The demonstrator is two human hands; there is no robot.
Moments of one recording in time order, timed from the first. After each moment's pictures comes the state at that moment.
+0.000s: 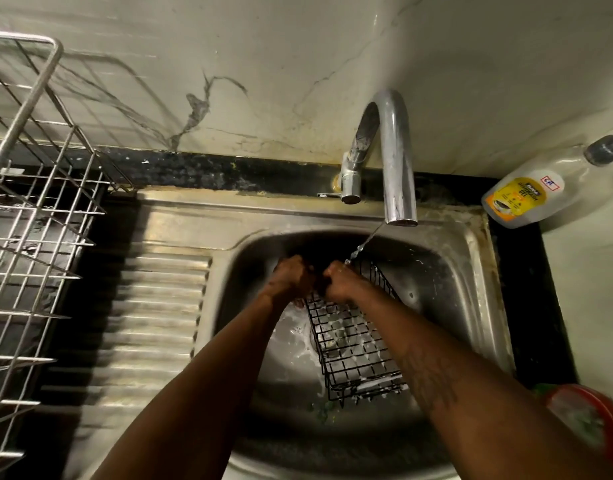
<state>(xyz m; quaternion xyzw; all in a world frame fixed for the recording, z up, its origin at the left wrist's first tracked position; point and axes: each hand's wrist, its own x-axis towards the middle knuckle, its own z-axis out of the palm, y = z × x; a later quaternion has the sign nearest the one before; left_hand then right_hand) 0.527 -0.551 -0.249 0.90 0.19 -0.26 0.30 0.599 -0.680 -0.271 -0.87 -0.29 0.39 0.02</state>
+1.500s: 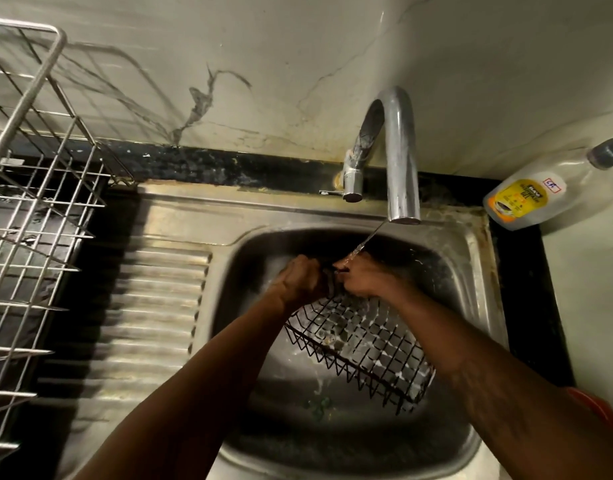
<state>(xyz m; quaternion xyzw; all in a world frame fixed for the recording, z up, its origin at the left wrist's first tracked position) 0.517 -0.572 -0.235 0.93 0.15 -0.17 0.31 0.620 -0.707 -0.248 -0.89 -0.25 0.38 0.07</state>
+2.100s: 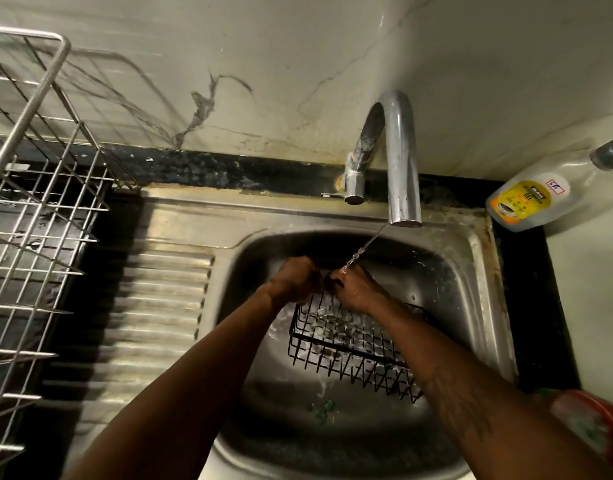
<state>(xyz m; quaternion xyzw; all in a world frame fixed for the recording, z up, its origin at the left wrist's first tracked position) 0.530 -0.552 -0.247 0.90 0.12 -0.27 0.32 0.596 -0.710 -0.265 -0.87 -0.32 0.36 0.15</state>
